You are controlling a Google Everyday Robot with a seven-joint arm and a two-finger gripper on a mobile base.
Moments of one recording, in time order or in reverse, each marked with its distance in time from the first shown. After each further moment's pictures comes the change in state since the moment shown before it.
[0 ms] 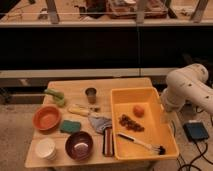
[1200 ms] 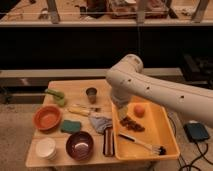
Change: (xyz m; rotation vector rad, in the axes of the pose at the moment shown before) arm -0.223 -0.003 -0.033 0.029 -0.052 -0.345
